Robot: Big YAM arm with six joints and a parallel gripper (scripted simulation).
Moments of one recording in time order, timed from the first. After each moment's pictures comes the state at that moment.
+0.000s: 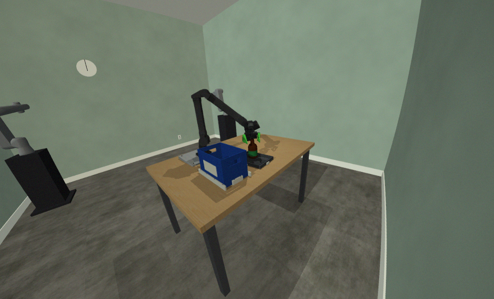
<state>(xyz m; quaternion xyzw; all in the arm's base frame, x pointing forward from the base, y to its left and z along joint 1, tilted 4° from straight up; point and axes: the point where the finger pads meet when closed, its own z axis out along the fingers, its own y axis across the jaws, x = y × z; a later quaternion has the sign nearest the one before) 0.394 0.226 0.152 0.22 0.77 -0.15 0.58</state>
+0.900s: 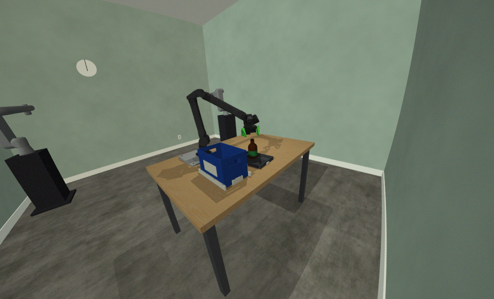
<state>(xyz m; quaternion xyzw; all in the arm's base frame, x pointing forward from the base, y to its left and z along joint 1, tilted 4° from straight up) 0.388 0.223 0.203 0.22 0.77 -0.15 0.58</state>
